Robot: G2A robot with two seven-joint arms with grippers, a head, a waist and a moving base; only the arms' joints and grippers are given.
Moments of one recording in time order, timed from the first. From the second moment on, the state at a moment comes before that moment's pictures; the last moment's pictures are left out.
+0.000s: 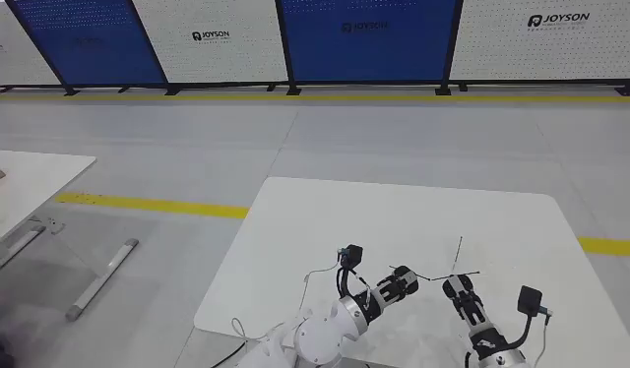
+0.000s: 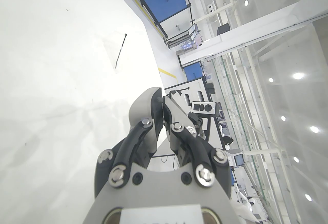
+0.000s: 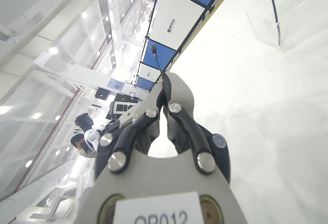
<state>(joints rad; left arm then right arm) 1.40 -1.29 -0.86 -1.67 0.05 0.01 -0.11 -1.79 -1.23 1.35 -1.84 -0.17 -0.13 0.11</state>
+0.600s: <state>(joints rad) 1.40 -1.29 -0.86 -1.67 0.05 0.01 -0.11 -1.79 -1.23 1.35 -1.84 -0.16 -0.13 0.11</state>
